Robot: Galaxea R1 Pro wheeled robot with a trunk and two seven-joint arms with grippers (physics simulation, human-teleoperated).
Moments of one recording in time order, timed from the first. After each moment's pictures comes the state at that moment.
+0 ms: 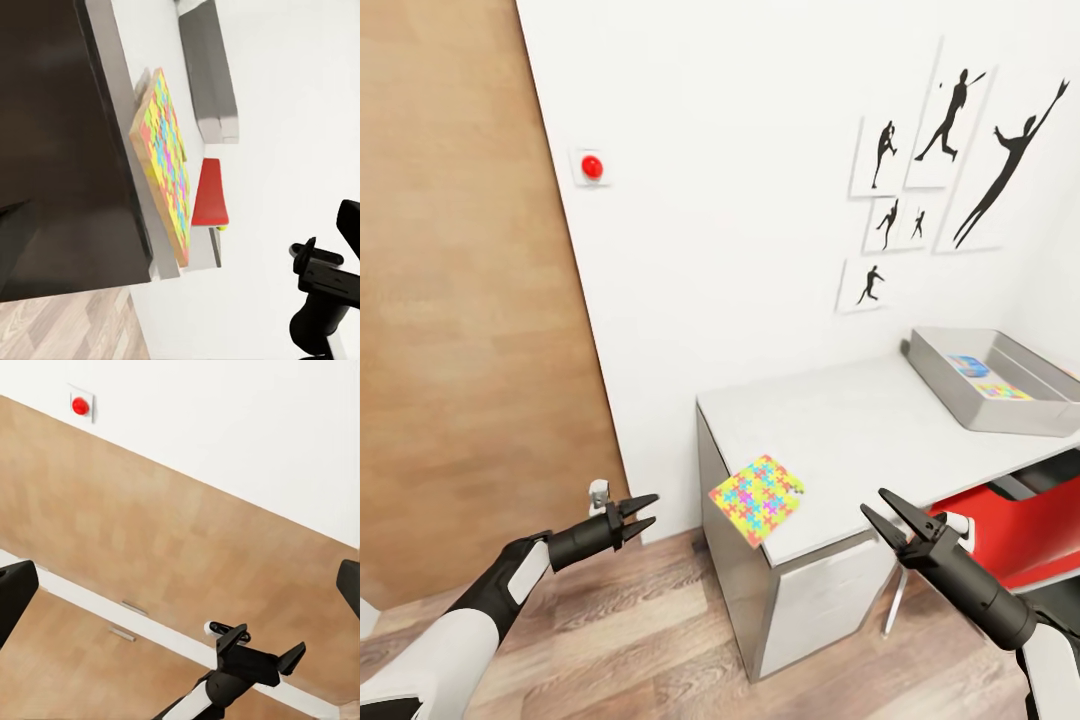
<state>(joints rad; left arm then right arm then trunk) -0.71 0.13 0.08 -0.47 0.51 0.71 -1.13 -0.18 0.02 -0.53 -1.58 -0.79 1.04 0.94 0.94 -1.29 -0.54</state>
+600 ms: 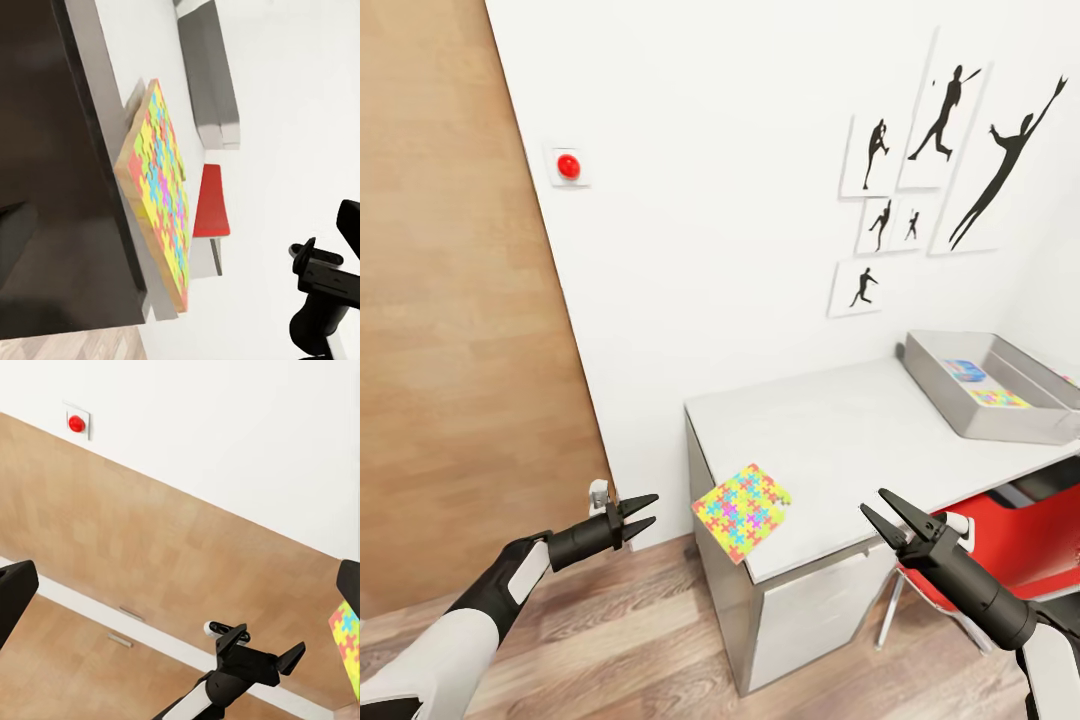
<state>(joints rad) -0.71 0.13 0.08 -0.47 0.51 0.70 -1.13 -0.18 0.02 -0.53 -1.58 -0.79 1.04 0.94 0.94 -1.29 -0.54</state>
